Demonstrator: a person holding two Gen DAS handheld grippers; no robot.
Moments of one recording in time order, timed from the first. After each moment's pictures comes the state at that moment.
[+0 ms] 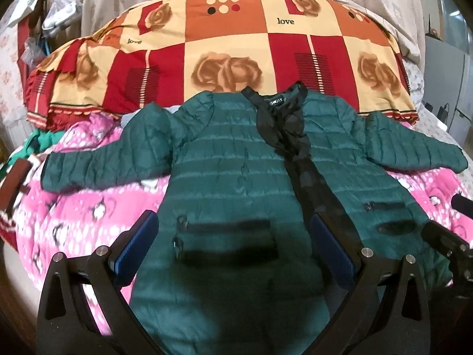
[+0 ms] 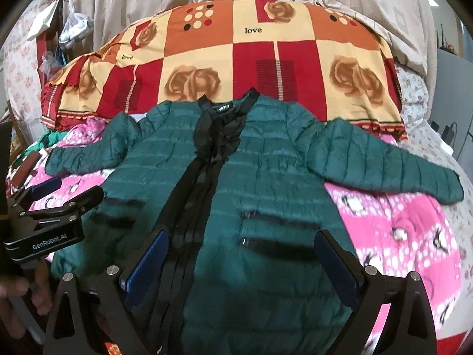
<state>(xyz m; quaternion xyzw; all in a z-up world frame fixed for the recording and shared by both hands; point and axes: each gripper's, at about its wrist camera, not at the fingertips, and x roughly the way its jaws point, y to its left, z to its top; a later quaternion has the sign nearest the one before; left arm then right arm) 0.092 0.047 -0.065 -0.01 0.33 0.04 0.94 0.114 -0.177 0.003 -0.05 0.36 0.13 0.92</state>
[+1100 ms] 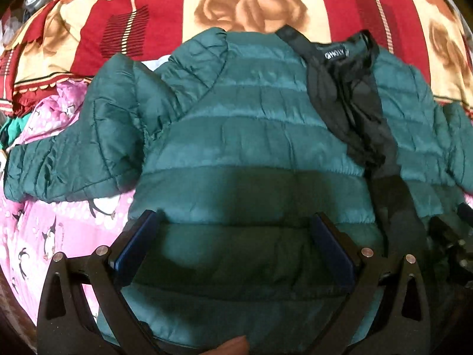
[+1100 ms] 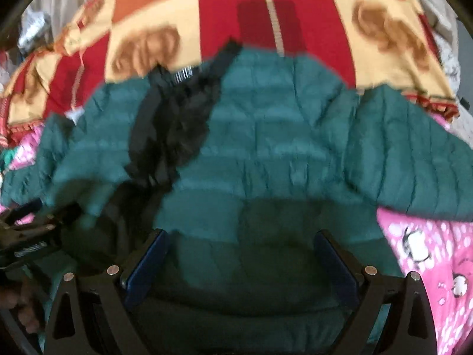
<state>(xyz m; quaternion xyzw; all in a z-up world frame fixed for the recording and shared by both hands) 0.258 0.069 -0.148 -0.01 0.44 0.10 0.89 0.295 -0.161 -0.111 -0.03 0.47 0.11 0.88</state>
